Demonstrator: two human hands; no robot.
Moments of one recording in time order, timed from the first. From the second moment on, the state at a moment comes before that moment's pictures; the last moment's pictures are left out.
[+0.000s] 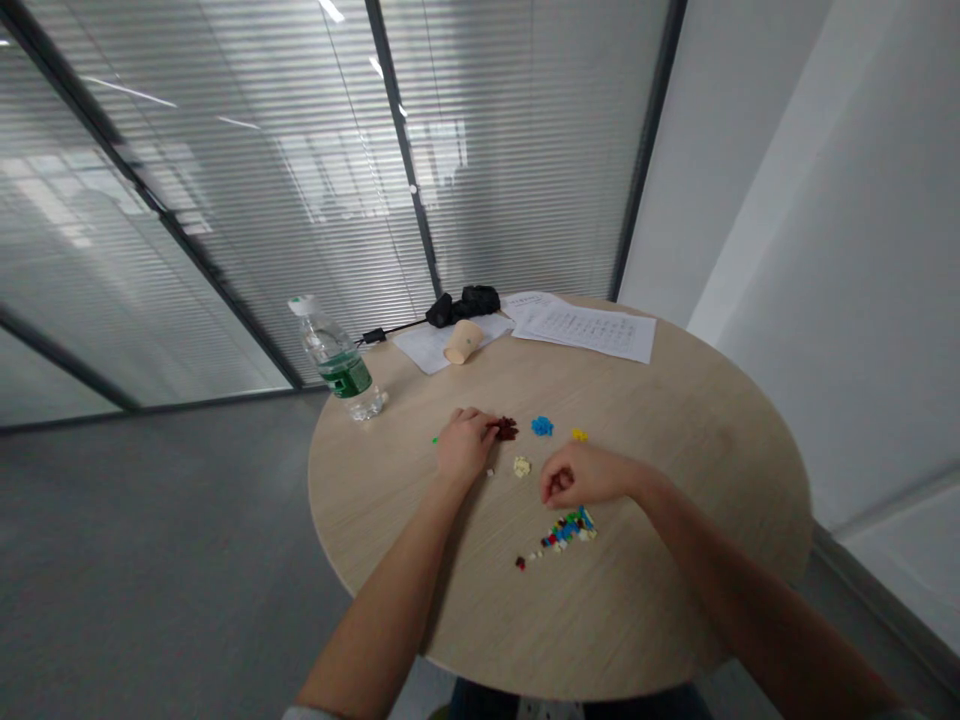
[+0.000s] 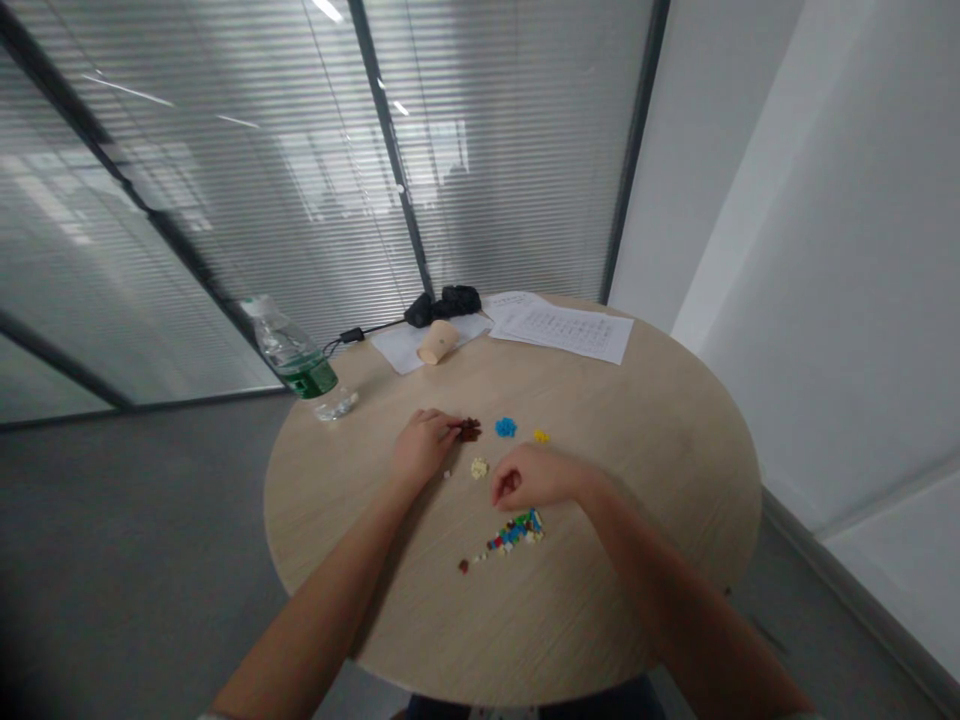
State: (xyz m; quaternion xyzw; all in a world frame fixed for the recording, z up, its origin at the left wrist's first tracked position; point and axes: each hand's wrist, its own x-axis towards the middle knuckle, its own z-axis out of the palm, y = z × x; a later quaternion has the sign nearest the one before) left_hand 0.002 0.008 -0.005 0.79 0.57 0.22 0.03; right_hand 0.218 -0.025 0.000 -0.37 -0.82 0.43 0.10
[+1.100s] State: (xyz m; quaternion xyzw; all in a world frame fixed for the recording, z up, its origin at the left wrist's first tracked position) left_hand 0.018 -0.012 0.003 0.79 0.39 0.31 0.35; right_hand 0.215 -0.024 0.011 -0.42 -0.78 0.31 0.34
